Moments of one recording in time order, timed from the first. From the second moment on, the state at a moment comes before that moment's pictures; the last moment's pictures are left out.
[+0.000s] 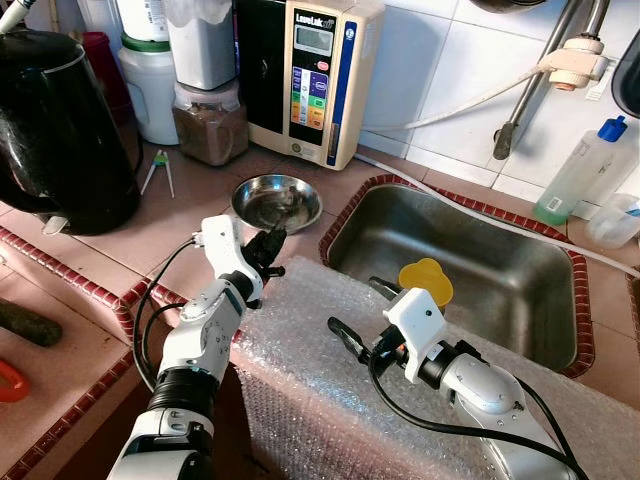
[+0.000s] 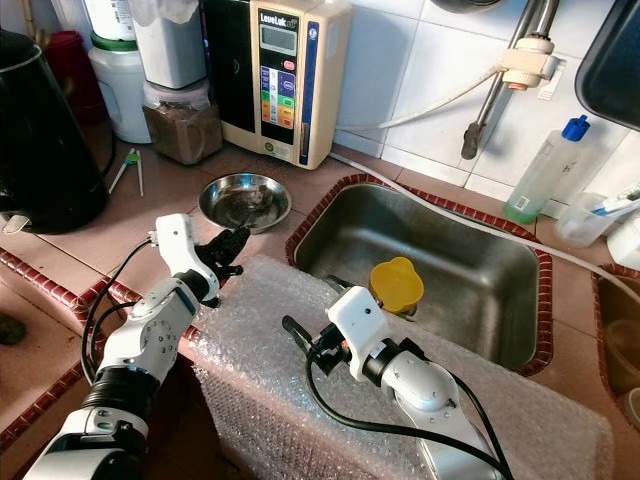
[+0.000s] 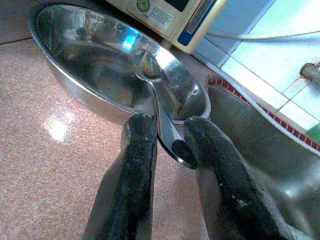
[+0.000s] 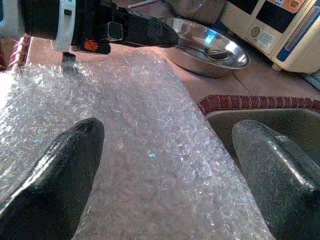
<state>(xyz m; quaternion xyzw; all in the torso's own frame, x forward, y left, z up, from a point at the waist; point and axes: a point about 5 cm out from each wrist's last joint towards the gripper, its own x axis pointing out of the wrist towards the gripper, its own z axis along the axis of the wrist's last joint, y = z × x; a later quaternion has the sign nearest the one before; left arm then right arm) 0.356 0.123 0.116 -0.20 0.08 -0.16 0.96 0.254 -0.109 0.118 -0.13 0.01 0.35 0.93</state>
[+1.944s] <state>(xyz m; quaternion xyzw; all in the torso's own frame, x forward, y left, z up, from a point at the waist) 0.335 0.055 0.192 0.09 -0.16 -0.40 0.90 0.292 -0.136 0.155 -0.28 -0.09 0.29 0.91</state>
